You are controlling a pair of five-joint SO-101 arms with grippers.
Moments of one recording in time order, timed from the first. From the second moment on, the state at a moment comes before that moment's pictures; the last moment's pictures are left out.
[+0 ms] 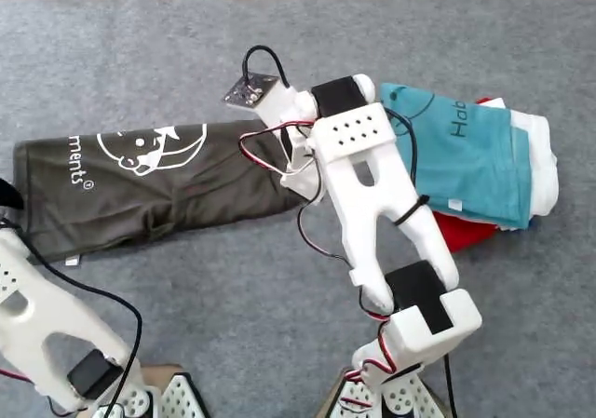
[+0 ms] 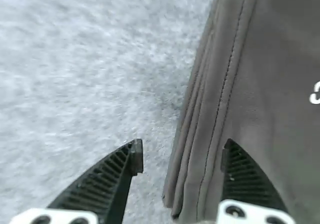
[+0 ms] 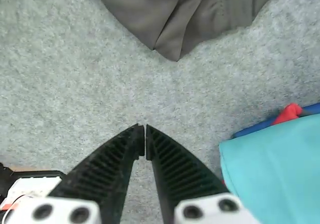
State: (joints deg) left arm -52.1 50.3 -56.5 96.1 -29.0; right arm -21.0 6.9 -7.8 98.4 33.8
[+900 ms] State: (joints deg) left arm -48.4 64.6 -64.6 95.0 -34.8; right arm -21.1 6.9 -4.9 96.3 33.8
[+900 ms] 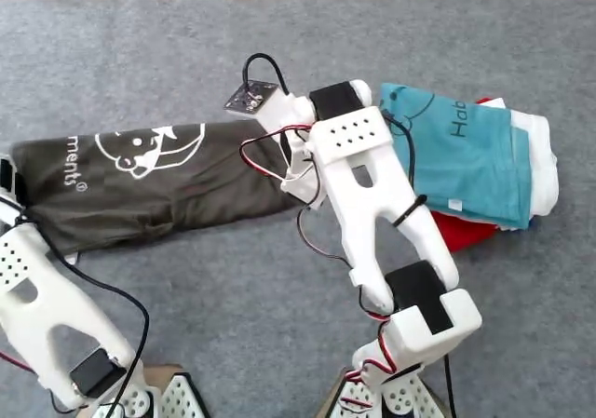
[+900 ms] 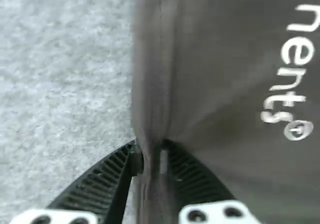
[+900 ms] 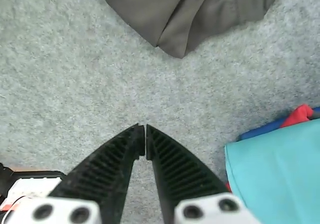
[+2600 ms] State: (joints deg) left arm -5.6 37.2 -45.3 100.4 -18.8; right arm -5.0 1.5 -18.8 100.5 36.4
